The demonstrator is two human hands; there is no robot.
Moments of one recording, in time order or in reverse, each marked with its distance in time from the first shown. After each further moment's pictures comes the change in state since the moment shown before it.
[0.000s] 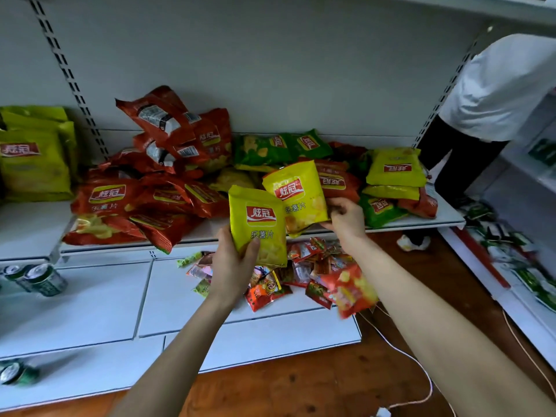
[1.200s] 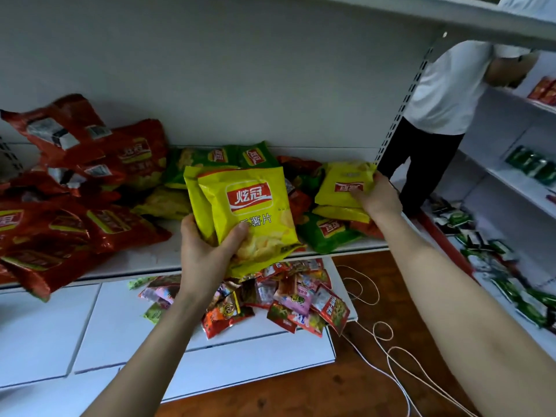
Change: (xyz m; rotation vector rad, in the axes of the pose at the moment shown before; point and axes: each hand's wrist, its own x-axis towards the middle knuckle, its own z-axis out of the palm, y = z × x) left_hand 0.041 0.061 0.101 -0.303 0.112 -0.072; right_hand 0.173 -0.001 -0.159 -0.800 0.237 -0.159
